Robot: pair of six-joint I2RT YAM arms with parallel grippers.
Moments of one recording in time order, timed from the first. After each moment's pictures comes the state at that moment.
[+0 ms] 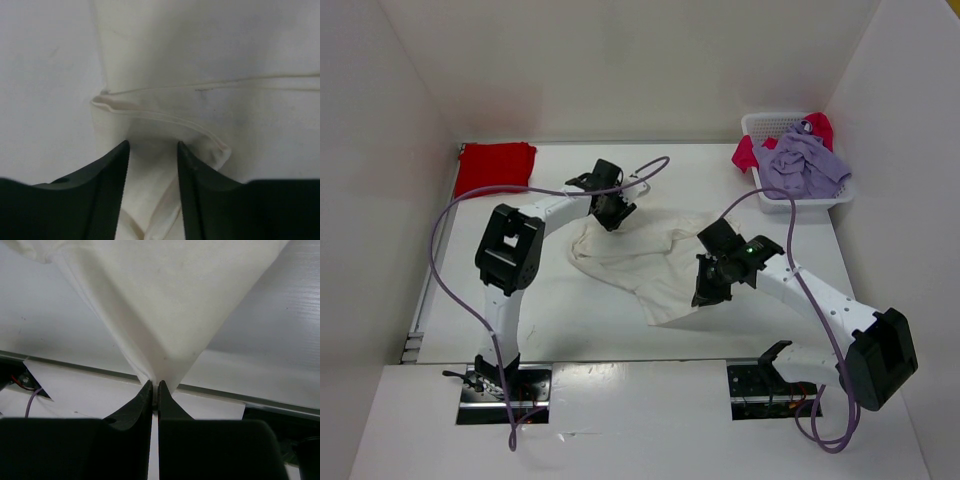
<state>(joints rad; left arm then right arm) -0.44 2.10 1.58 -0.45 0.12 0.44 0.61 1.19 0.88 -0.90 -0.14 0.77</state>
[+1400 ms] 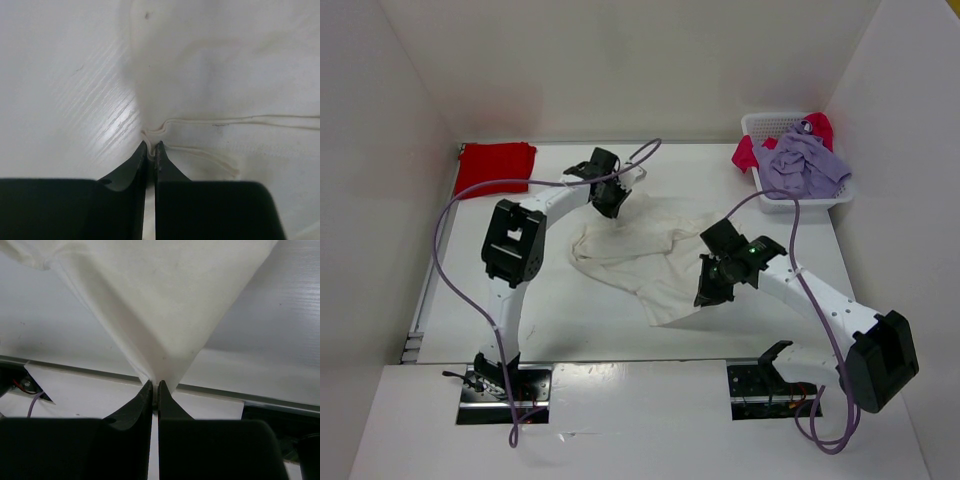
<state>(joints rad) -0.39 2.22 1.76 -0.53 0.20 0.34 0.59 1.18 0.87 -0.91 -0.13 0.78</state>
